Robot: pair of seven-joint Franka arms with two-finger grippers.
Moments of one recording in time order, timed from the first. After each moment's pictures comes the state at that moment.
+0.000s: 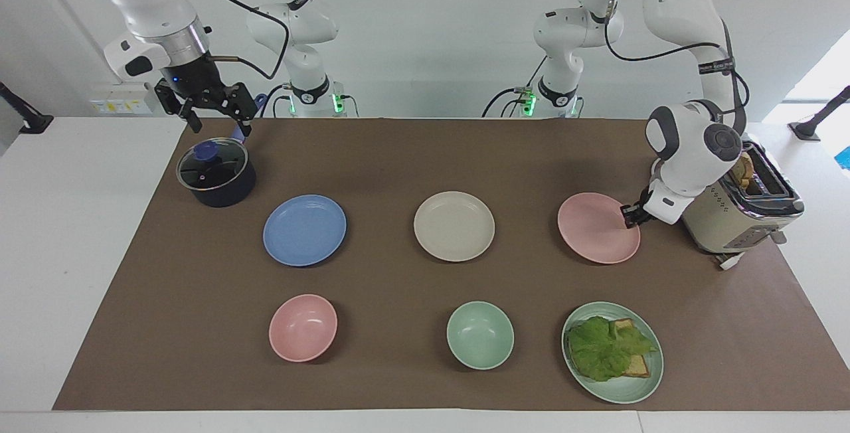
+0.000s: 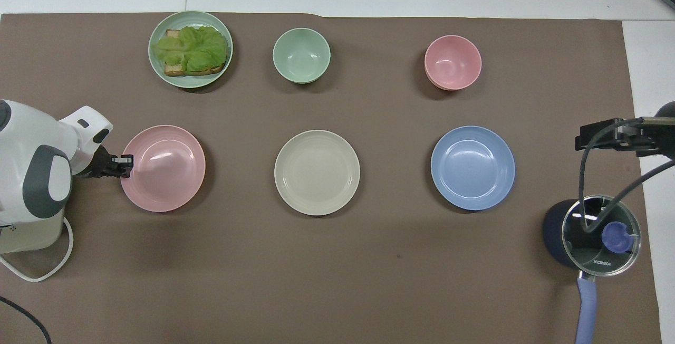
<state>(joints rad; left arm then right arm) 0.05 0.20 0.02 -2.10 -0.01 2.19 0.00 0.07 -0.07 -0.08 -1.65 0.00 1.61 0.11</state>
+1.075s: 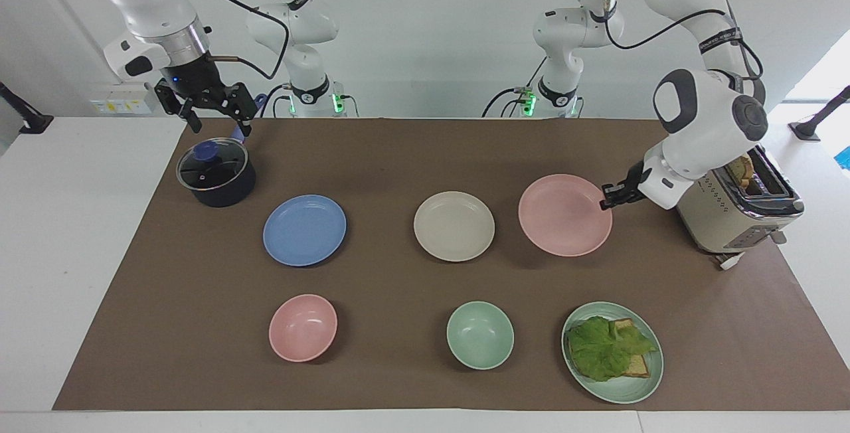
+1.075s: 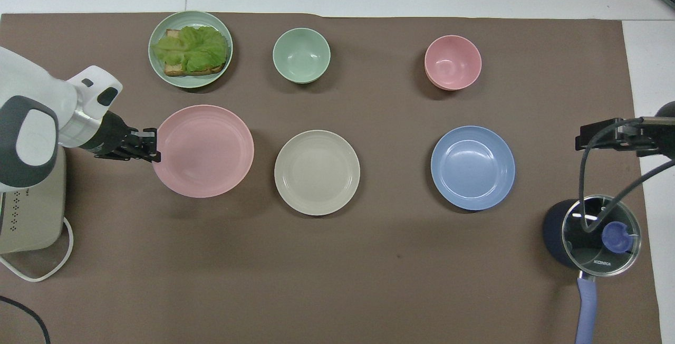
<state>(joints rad) -0.04 0.17 -0.08 -1.84 -0.26 1.84 -0.14 0.07 -0.07 -0.08 -1.65 0.00 1.61 0.11</state>
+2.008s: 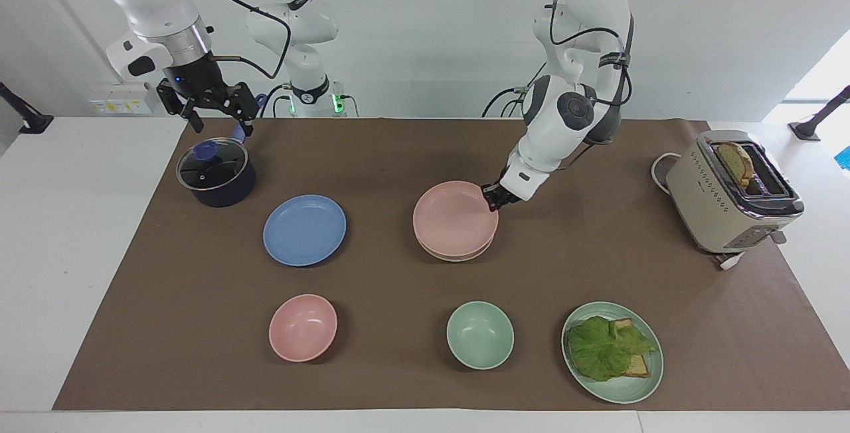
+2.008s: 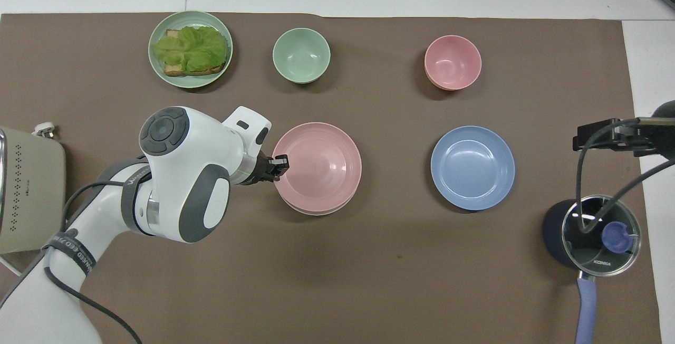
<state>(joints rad) -0.38 0.18 -0.09 -2.03 -0.33 2.23 -0.45 0.07 -0.07 -0.08 -1.65 0.00 1.61 0.11</state>
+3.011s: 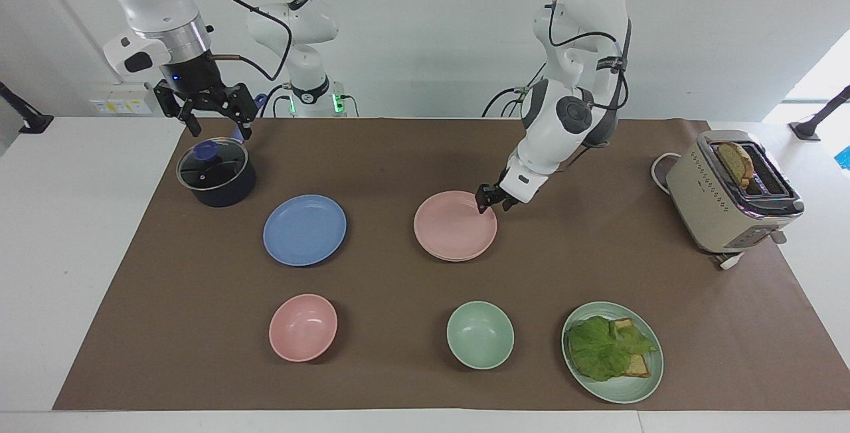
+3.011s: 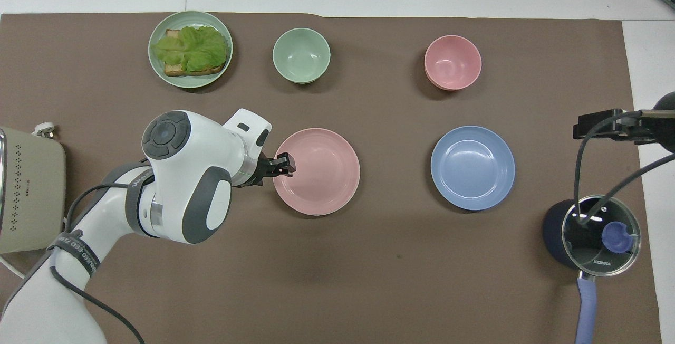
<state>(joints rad) -0.39 0.18 -0.09 -2.05 -0.34 2.26 -0.44 0.08 -0.07 -0.07 -1.65 0.00 1.68 0.11</state>
